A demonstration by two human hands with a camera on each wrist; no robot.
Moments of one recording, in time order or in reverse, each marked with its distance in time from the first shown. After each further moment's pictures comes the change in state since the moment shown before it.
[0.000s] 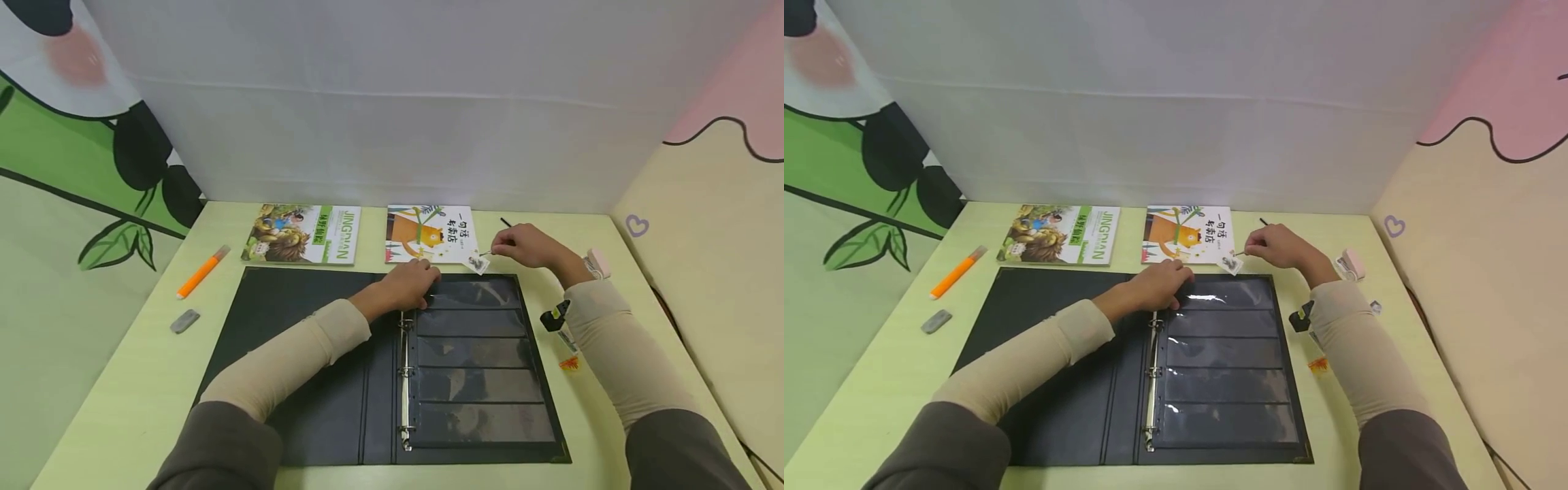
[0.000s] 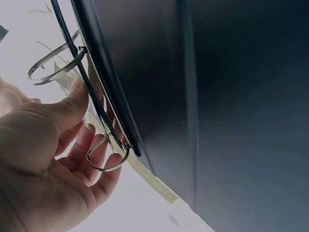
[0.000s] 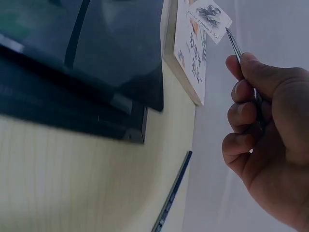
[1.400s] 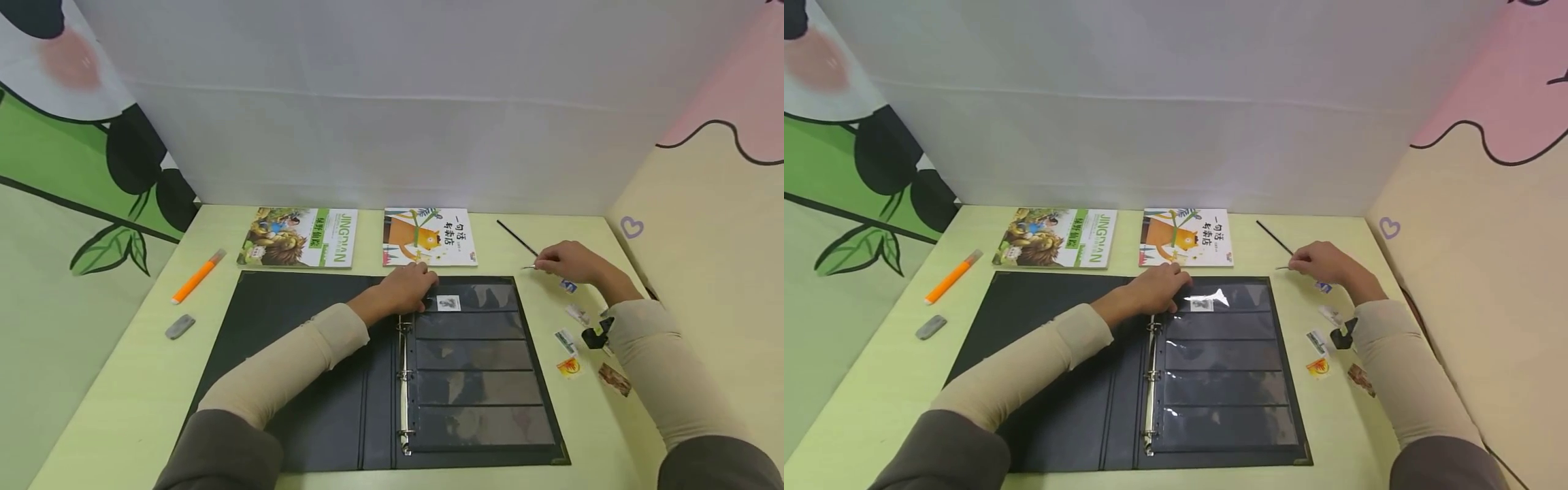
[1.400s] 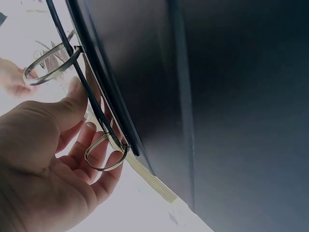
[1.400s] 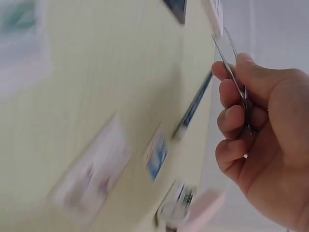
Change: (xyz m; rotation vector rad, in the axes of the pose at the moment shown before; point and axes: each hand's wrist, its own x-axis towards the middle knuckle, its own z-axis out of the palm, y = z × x) left_hand 0.001 -0.001 0.003 0.007 0.014 -0.005; right_hand -0.066 0.047 -0.011 -0.026 -0.045 0.230
